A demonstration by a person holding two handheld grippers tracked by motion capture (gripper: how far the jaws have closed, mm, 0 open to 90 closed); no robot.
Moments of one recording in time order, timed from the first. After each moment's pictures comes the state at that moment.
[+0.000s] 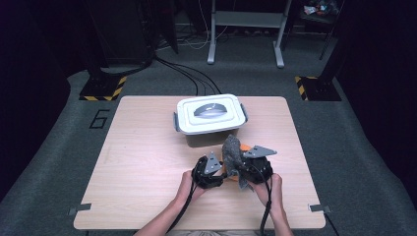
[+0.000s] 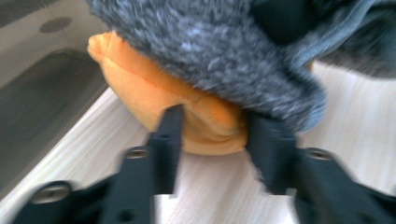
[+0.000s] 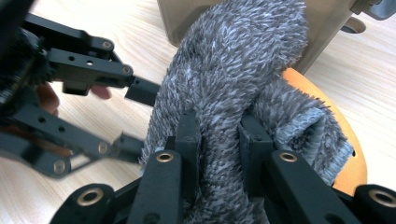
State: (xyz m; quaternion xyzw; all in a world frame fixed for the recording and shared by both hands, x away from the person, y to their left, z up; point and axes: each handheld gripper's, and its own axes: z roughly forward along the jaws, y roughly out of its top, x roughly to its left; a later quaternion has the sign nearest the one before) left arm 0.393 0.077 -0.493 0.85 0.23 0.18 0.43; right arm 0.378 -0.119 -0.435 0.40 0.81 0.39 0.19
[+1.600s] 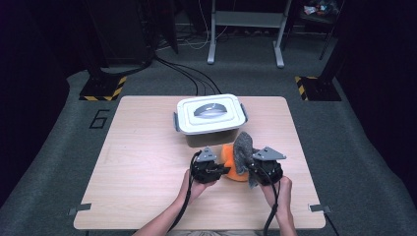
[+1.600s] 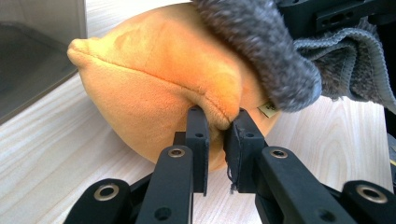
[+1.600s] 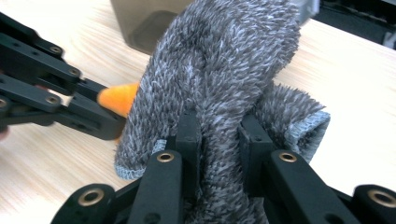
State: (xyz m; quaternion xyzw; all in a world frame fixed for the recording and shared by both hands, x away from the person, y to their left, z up) left arm 0.404 0.084 -0.484 0.81 0.30 0.05 0.51; right arm 0.367 -0.140 -0.429 0.42 0.79 0.37 0.27
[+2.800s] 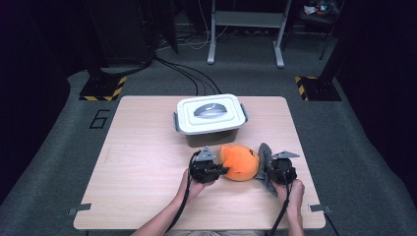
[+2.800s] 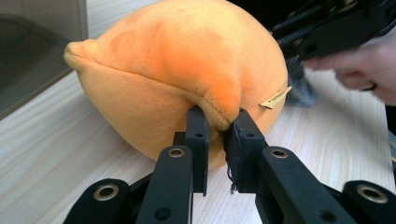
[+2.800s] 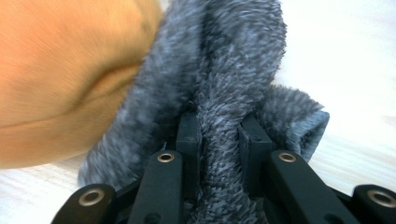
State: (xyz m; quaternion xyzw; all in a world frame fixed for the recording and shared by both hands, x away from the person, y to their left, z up) left arm 0.407 0.088 -0.486 0.81 0.29 0.04 0.50; right arm 0.399 -0.204 -0.492 0.55 0.75 0.29 0.21
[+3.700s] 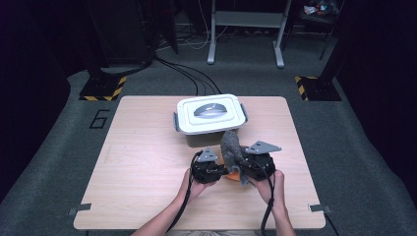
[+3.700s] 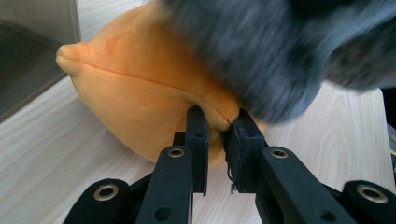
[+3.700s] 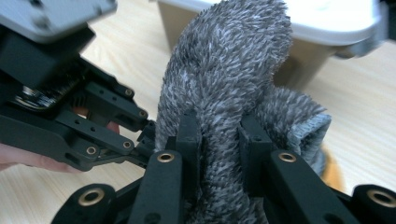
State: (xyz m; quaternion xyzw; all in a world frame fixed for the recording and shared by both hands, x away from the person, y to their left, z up) left arm 0.406 0.084 -0.485 0.82 0.28 0.05 0.50; right arm 0.376 -0.118 -0.411 0.39 0.80 0.41 0.20
